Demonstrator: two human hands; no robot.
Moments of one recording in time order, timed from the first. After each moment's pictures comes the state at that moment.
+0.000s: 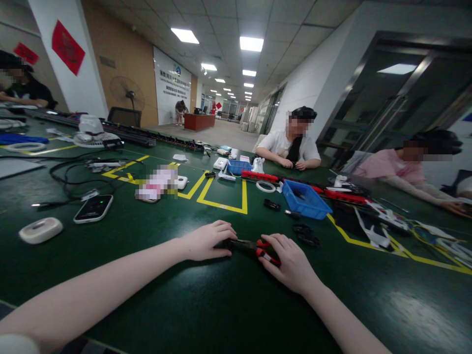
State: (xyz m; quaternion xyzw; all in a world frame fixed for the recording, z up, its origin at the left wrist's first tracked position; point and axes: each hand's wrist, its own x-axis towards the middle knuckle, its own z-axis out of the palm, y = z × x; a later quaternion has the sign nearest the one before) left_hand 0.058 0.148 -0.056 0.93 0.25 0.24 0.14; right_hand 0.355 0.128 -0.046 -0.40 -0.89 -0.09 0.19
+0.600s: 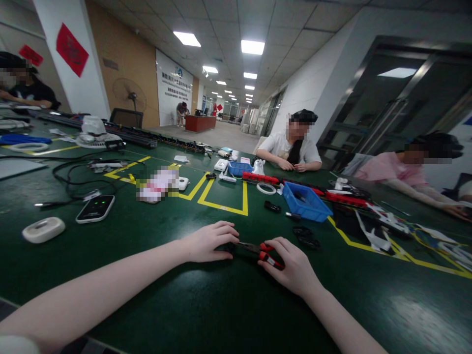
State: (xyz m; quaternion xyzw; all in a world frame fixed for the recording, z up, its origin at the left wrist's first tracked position) left_hand 0.058 0.145 -0.055 0.93 0.22 0.27 0.11; right_hand 0.355 0.124 -0.044 -0.40 -0.89 -0.06 0.23
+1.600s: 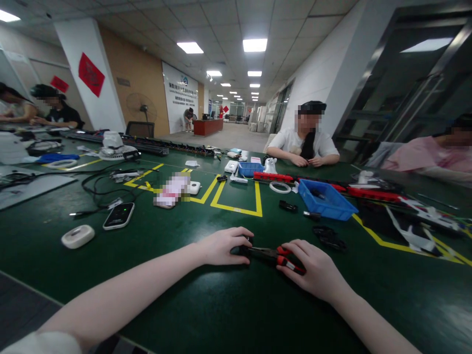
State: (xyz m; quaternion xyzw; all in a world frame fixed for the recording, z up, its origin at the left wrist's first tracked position) left_hand 0.057 0.147 -0.054 0.92 0.25 0.25 0.16; right_hand 0.360 0.132 -0.045 -0.37 -0.90 -0.08 0.22
